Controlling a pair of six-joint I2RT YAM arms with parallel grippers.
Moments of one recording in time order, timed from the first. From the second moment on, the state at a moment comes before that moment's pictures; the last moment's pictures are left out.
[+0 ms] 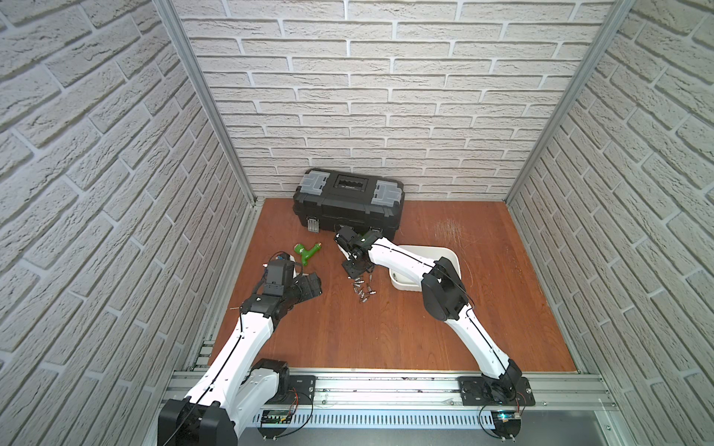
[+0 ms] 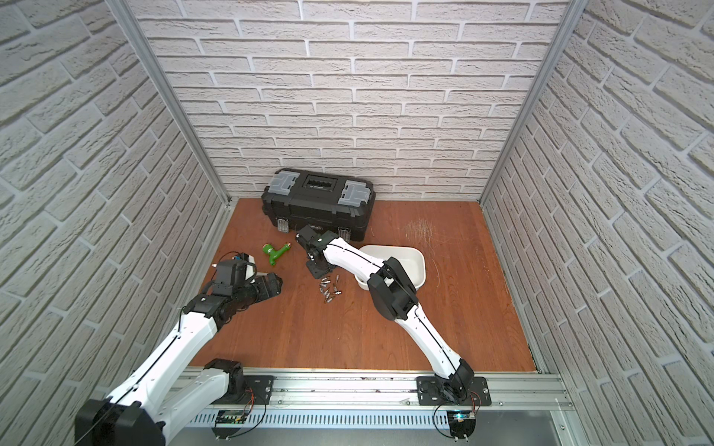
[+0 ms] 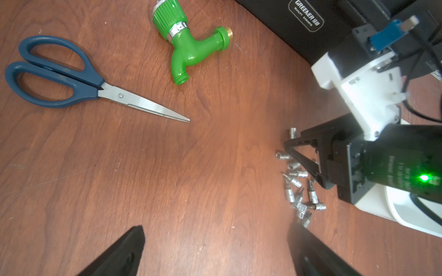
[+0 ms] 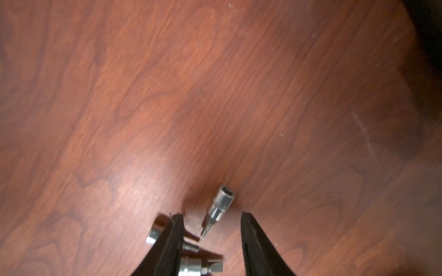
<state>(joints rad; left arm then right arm) -0.17 0.93 0.60 -0.53 0.09 -0.47 0.78 2.51 2.23 -1.01 0.14 0.18</state>
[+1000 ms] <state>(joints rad) -0.17 0.93 0.60 -0.53 0.09 -0.47 0.77 2.53 2.25 -0.97 0.13 0.20</state>
